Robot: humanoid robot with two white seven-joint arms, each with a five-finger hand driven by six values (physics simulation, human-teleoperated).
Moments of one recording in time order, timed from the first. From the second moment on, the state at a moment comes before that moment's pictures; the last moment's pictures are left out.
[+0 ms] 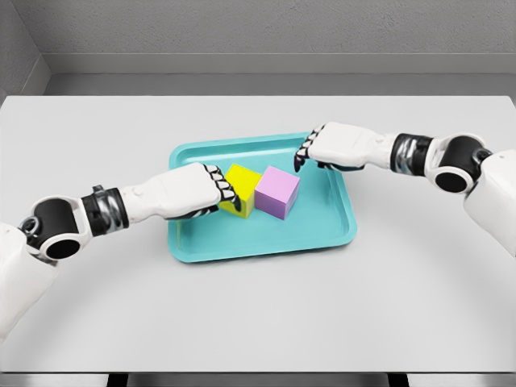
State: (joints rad) left arm -0.39 0.51 -0.46 -1.61 -0.71 -0.61 -0.42; right arm -0.78 -0.55 0.77 -1.24 0.66 -0.61 0.37
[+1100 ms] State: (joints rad) left arm -0.37 0.46 -0.44 -1.63 -0.70 -0.61 -0.45; right arm -0.79 -0.48 0.81 -1.23 0.69 -0.60 0.37
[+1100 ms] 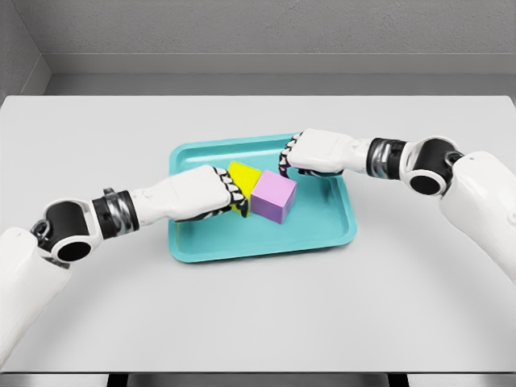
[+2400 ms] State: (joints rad) left arm -0.35 0.65 -0.31 -1.64 -0.62 -0.61 -0.45; right arm -0.71 -0.79 0.79 -1.76 0.44 -0.61 0.38
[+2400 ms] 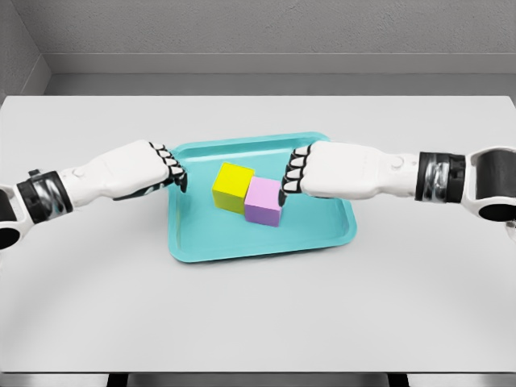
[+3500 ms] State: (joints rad) left arm -0.35 0.73 -0.27 -1.60 -0.56 -0.61 -0.45; right arm -0.73 -0.60 1.06 -1.50 0.33 -0.62 0.39
